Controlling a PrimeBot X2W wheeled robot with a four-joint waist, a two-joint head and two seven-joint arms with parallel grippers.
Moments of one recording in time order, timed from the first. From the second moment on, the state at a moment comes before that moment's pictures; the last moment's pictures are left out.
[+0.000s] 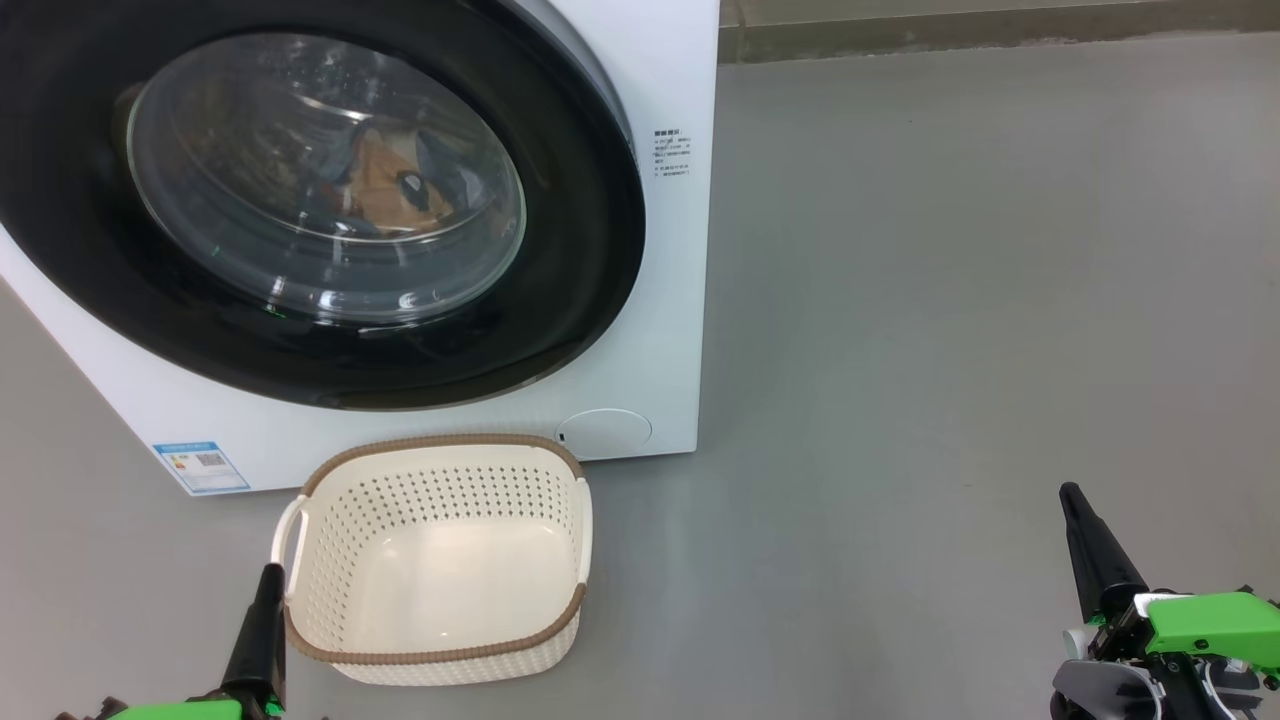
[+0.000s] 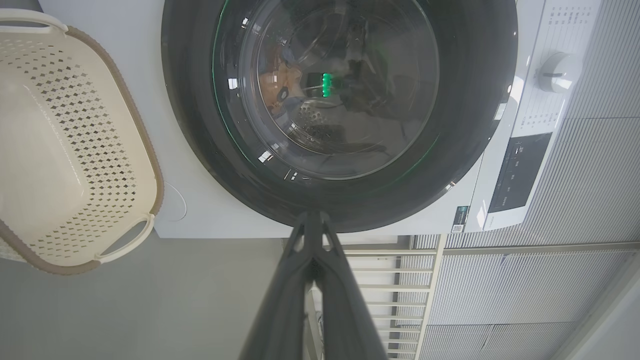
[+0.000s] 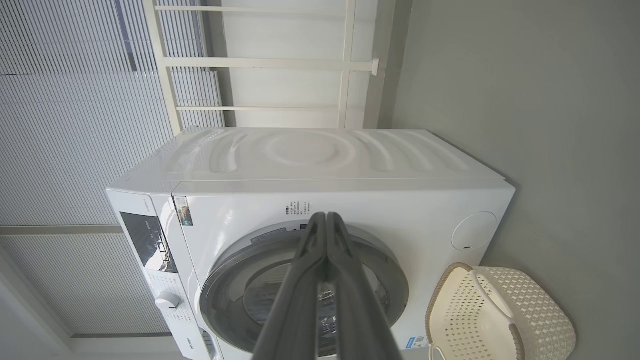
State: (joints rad) left arm -0.07 0.04 0.08 0.28 -1.60 -0.12 0.11; right arm -0.06 -0.03 -0.14 0.27 1.60 0.13 0.11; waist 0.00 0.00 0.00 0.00
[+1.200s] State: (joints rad) left arm -0.07 0.04 0.08 0.28 -1.60 -0.12 0.11; right arm -0.06 -0.04 -0.14 0.27 1.60 0.13 0.11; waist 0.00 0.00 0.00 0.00
